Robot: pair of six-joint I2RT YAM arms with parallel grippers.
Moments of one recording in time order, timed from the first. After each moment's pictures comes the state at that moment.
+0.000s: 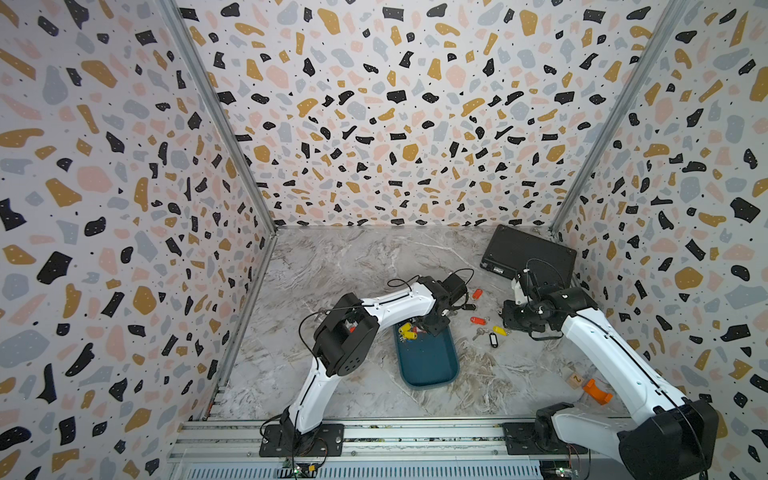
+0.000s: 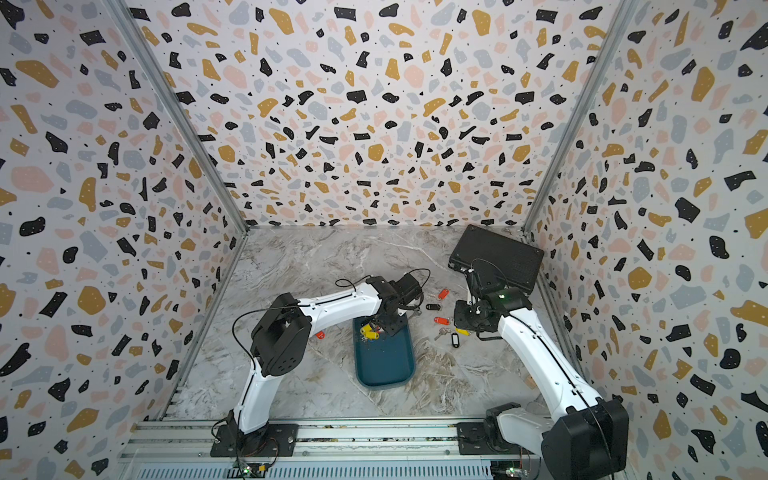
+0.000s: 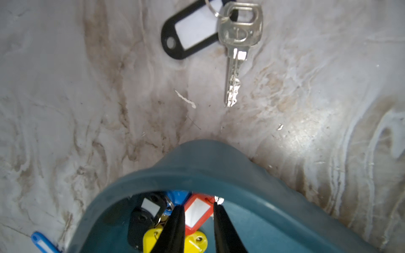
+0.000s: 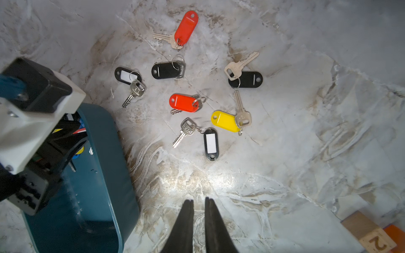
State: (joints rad) left arm -0.91 2.15 1.70 -0.94 -0.16 -0.04; right arm 0.29 1.18 1.03 -1.01 -0.03 0.40
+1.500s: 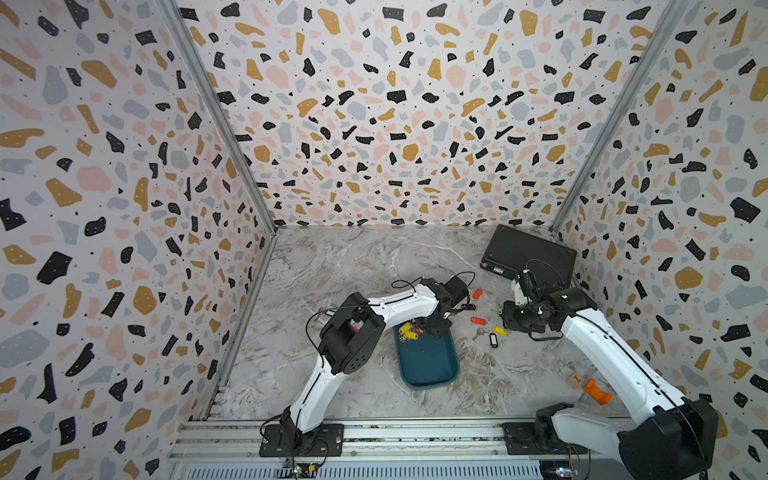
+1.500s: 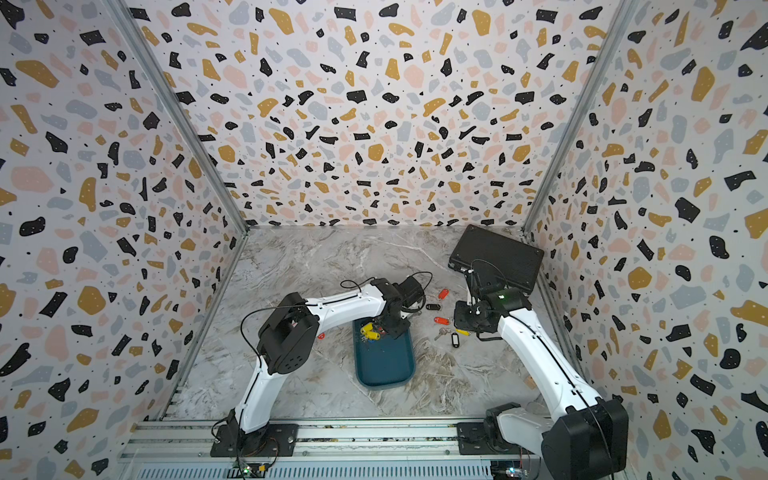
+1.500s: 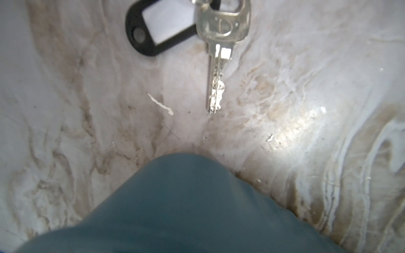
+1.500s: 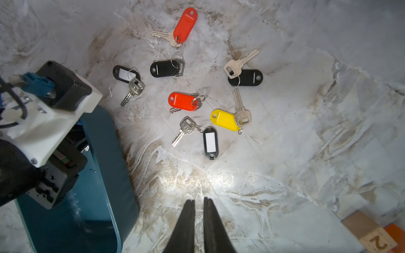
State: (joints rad) left arm -0.91 2.19 1.72 -0.94 -0.11 -0.06; right arm 0.29 1.18 1.02 -1.01 -0.03 0.40
